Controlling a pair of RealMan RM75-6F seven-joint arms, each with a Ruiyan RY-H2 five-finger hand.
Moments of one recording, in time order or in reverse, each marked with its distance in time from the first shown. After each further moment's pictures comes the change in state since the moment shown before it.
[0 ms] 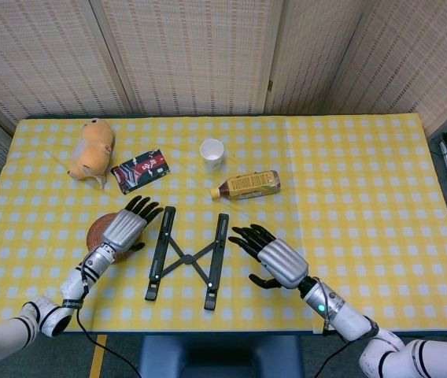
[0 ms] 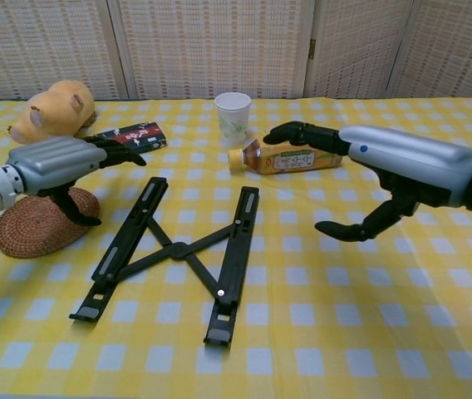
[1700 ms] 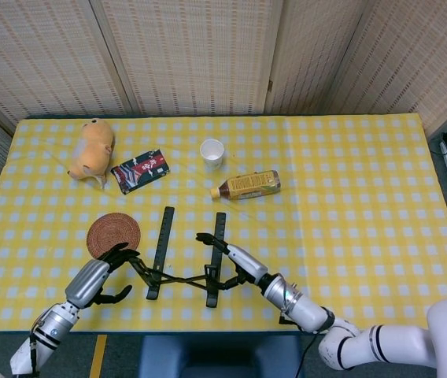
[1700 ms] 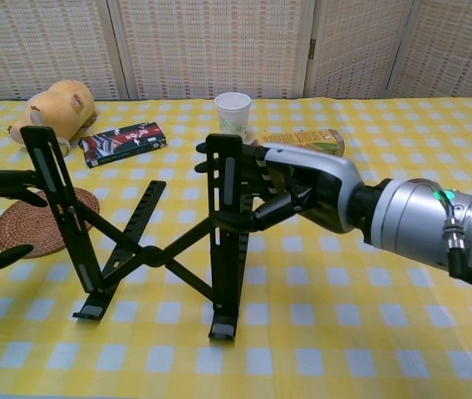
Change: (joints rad) left arm 0.308 0.310 0.165 -0.557 0.103 0.313 -0.419; right arm 0.151 -0.172 0.087 0.023 0.245 -0.207 0.665
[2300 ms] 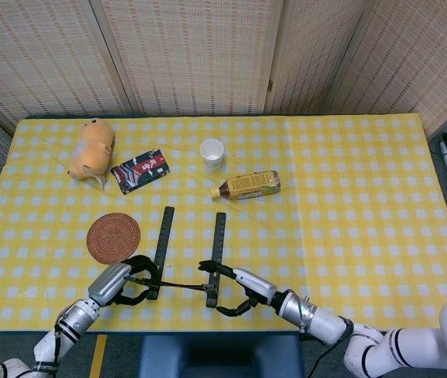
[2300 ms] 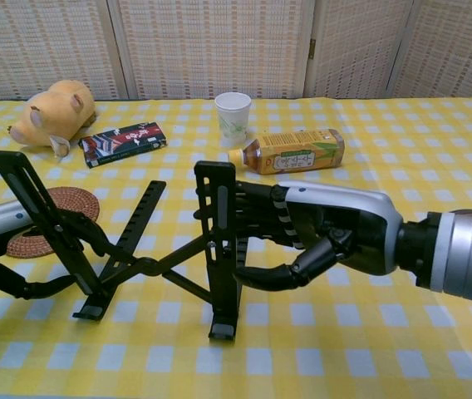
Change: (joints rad) left arm -0.068 -0.099 -0.005 0.058 -0.045 -0.147 -0.020; right arm 0.006 0.095 -0.171 -0.026 -0.257 0.058 0.242
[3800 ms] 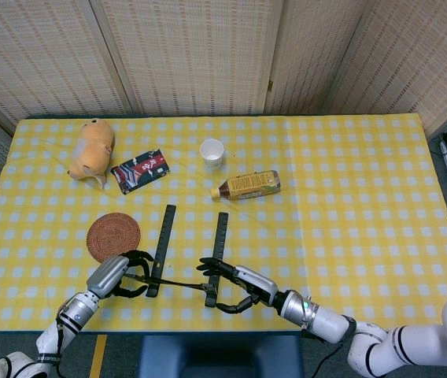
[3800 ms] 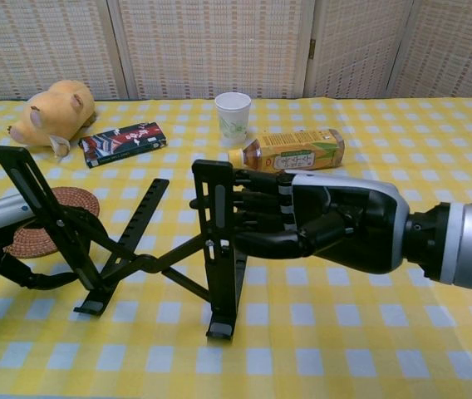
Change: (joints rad) left arm -0.019 -0.039 -0.023 0.077 -0.046 -0.017 0.003; right arm 0.030 0.041 -0.029 -0.020 -0.036 0.023 0.355
